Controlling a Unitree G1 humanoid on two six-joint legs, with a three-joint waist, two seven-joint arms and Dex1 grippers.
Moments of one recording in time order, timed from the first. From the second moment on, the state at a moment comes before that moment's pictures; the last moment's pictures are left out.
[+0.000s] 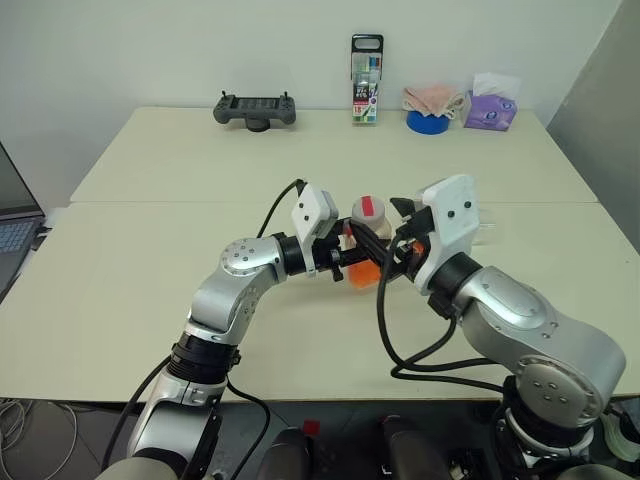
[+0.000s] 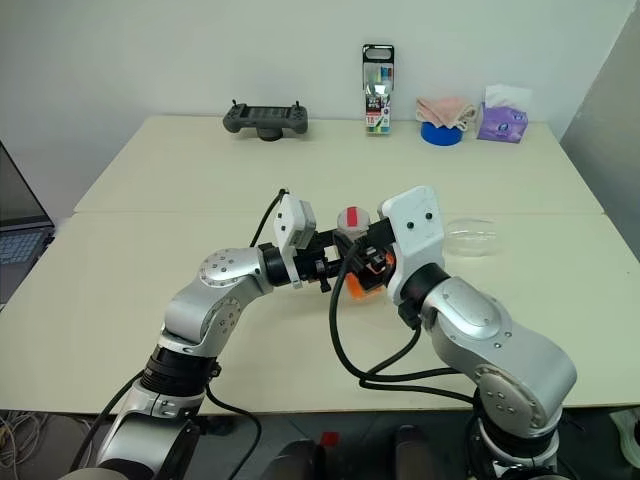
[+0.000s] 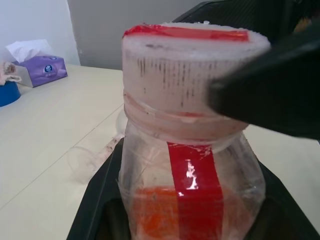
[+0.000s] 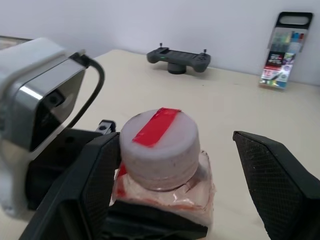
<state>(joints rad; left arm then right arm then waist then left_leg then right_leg) -0.59 0.33 -0.17 -0.08 -0.38 0.39 -0.87 -0.51 -0.16 0.08 -0.91 0.54 1.24 -0.16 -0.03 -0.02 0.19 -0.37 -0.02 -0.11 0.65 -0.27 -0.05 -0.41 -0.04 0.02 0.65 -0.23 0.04</state>
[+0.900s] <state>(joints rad) -0.52 0.37 -0.22 -0.18 -0.42 0.43 -0.98 -0.69 -0.67 0.08 -0.38 0.68 0.90 0.99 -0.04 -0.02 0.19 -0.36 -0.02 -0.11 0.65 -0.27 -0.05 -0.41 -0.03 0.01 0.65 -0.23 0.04</state>
